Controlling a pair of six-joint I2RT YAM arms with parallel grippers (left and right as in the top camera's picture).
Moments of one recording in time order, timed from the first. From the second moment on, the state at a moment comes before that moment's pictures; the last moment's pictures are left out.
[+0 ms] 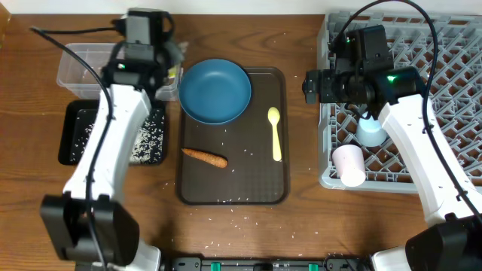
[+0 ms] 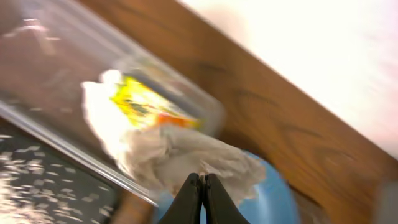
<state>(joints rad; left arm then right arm) -0.07 1.71 1.52 -0.61 -0.17 -0.66 0.24 1.63 1.50 -0.87 -0.13 0.22</state>
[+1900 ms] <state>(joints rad) 0.05 1.42 1.51 -1.02 -0.11 -0.56 0.57 2.21 1.58 -0.35 -0.02 0.54</state>
